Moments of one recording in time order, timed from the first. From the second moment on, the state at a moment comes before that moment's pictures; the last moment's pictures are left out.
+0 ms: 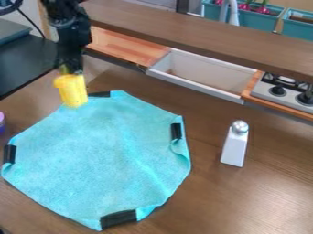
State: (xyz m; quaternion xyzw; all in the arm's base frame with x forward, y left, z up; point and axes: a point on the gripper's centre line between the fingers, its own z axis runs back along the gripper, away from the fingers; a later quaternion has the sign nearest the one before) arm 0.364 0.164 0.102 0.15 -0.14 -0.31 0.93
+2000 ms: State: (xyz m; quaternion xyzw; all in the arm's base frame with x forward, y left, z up) arm 0.251 0.045 0.040 0.14 -0.02 -0.54 0.83
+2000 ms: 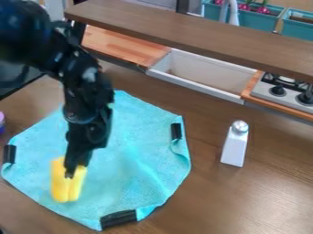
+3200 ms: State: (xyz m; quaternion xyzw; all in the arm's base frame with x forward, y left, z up) arm 0.291 -0.008 0.025 0.05 -0.12 -0.54 0.83
